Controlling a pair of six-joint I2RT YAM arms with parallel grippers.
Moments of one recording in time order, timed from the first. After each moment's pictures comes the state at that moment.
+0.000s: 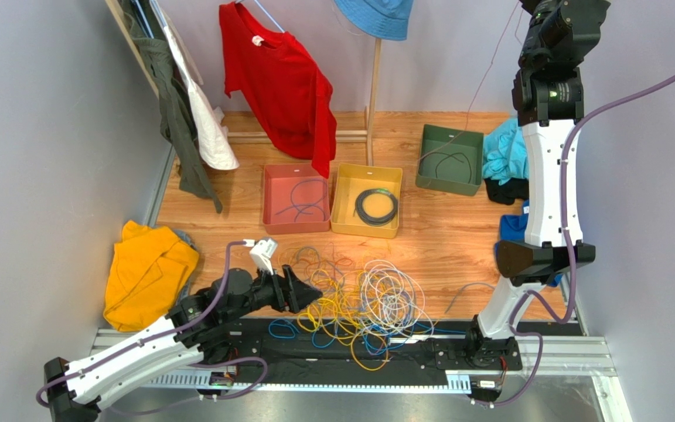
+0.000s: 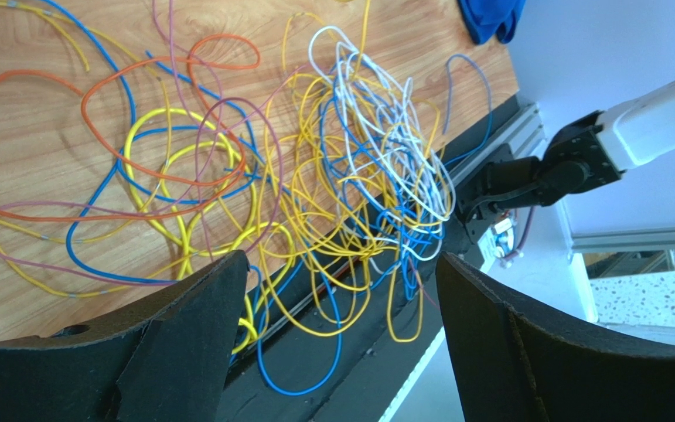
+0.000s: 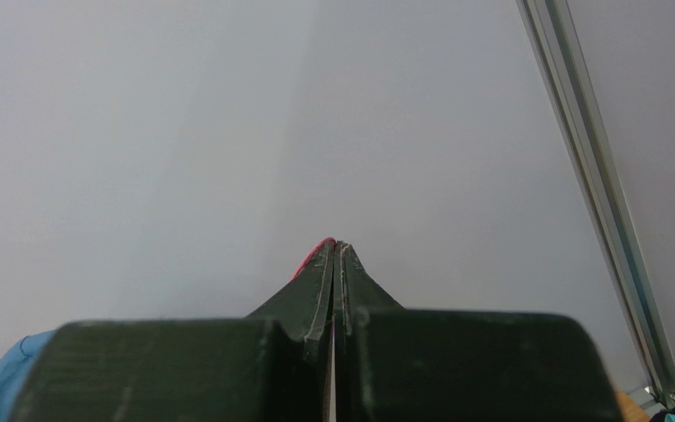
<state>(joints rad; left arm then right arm) -0.99 0.34 0.24 -0.24 -0.02 -0.86 0.07 1.80 2.44 -0.17 0.42 0.39</state>
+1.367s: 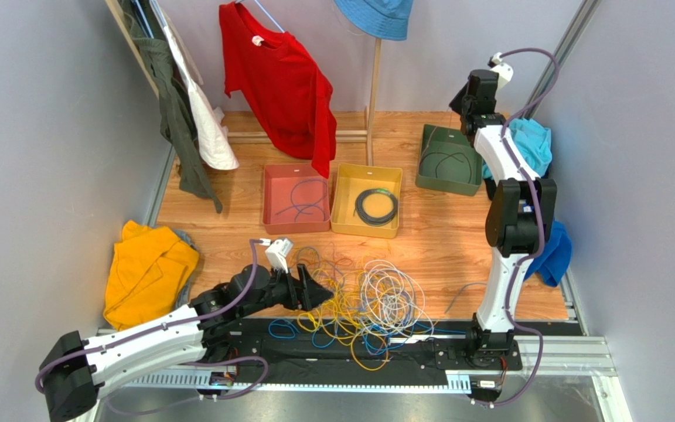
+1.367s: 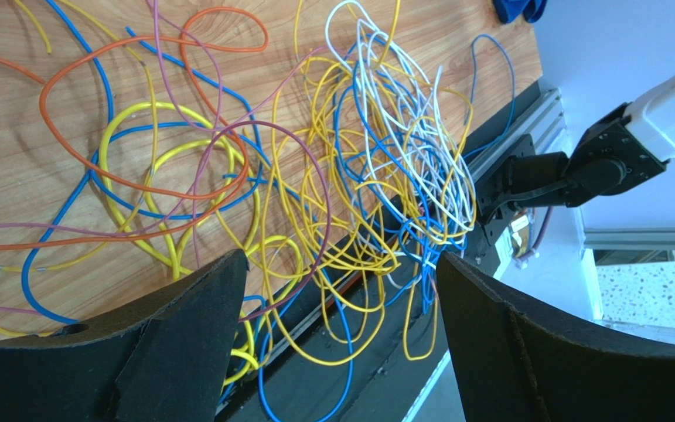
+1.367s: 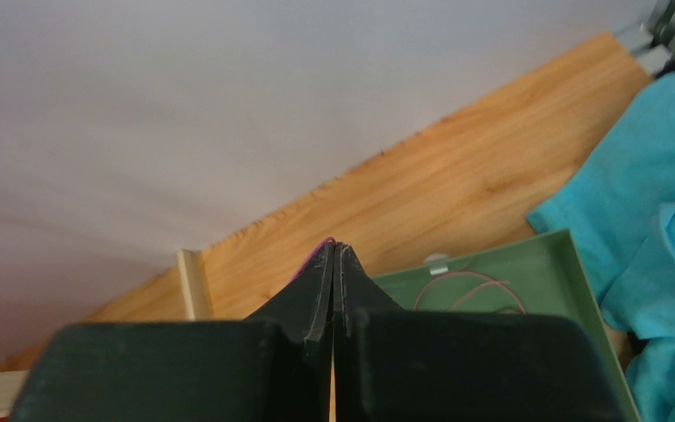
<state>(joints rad) -0.99 0.63 0.18 0.04 0.02 -0.89 0.02 2.06 1.85 -0.07 0.23 0.51</state>
